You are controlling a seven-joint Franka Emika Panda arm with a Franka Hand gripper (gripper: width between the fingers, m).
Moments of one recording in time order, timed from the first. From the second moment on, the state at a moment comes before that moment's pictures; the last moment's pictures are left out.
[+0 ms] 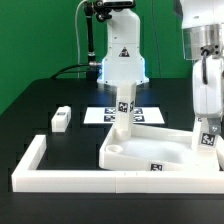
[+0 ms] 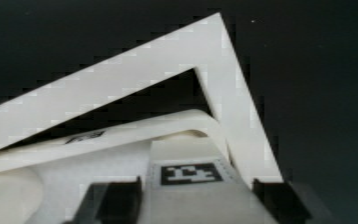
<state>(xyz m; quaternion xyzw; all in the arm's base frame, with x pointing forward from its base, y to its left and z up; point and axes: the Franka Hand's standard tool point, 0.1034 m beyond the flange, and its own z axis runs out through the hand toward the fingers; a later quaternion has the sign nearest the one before) 0.651 0.098 0.097 -0.53 0.84 0.01 0.09</state>
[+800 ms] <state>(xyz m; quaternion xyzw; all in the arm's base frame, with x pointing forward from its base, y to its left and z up) 0.653 0.054 0.159 -0.56 0.82 -0.01 0.12</state>
